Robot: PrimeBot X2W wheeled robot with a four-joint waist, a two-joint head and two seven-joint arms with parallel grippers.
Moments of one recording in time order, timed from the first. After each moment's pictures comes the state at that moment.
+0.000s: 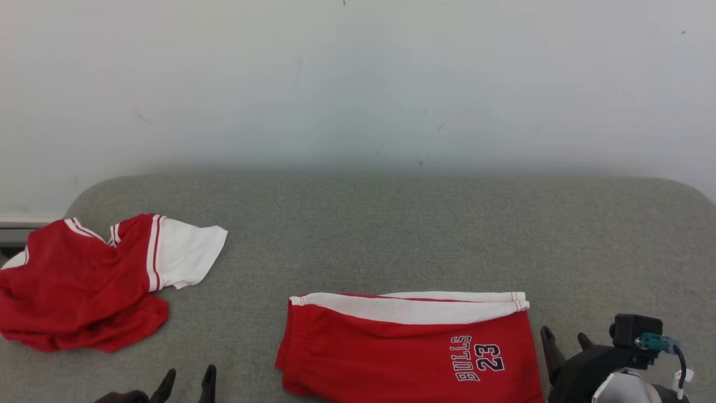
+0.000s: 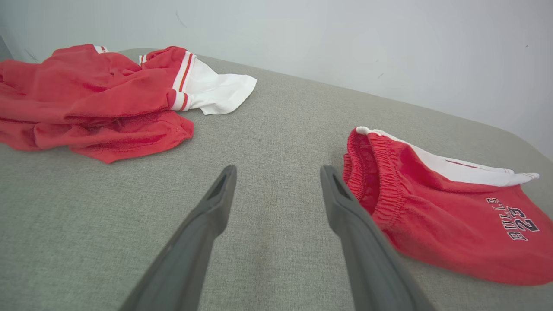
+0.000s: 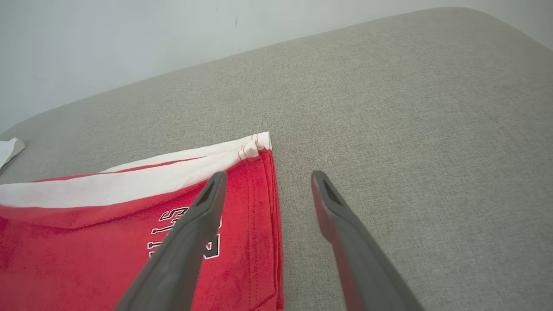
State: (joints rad) left arm 0.03 0.30 -0.40 0.21 -0.53 0.12 -0.11; right arm -0.04 -0.11 0.04 0.32 0.46 -0.12 0.17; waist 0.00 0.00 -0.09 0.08
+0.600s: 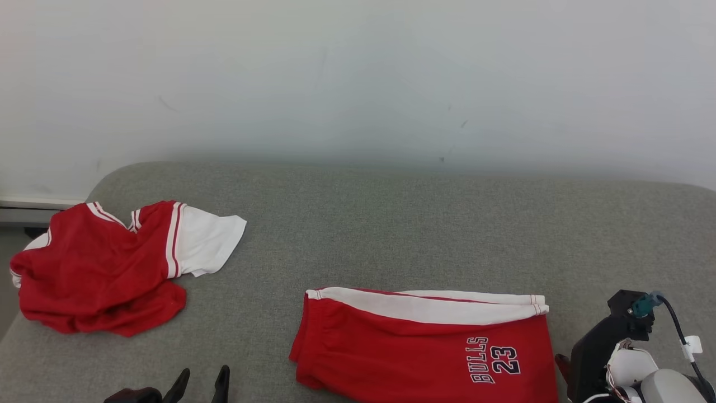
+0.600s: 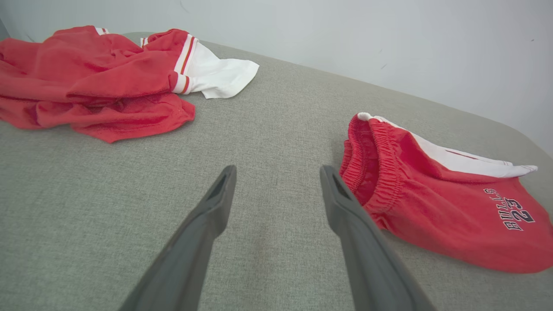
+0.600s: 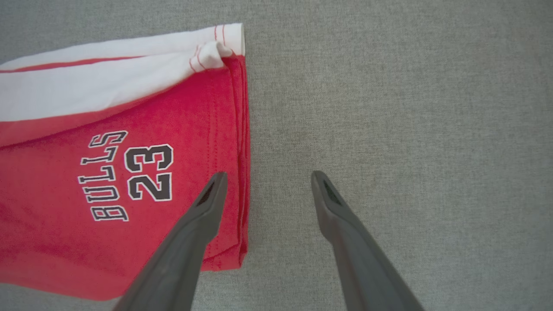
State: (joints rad) left arm 0.03 0.29 -0.43 0.19 -0.53 0.12 -0.07; right arm -0.14 -0.19 0.03 0.37 0.40 -0.12 0.69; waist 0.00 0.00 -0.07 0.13
